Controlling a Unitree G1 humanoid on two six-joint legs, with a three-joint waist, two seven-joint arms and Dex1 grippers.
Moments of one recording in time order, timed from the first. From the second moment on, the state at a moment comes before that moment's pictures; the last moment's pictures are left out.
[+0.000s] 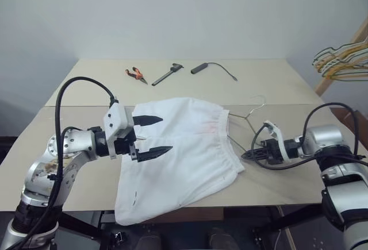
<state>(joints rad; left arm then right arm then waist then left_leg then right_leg) -0.25 0.74 0.07 -0.45 -0.55 0.50 -0.99 -0.78 -0.73 0.29 0.72 0.38 1.18 1.28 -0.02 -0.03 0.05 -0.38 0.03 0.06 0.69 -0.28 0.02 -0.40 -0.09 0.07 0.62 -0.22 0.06</state>
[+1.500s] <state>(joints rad) -0.89 0.83 -0.12 0.36 -0.29 -0.03 -1.58 -0.75 -0.88 0.27 -0.29 0.34 0.88 1.22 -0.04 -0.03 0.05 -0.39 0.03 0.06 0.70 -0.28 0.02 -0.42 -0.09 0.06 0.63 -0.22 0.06</state>
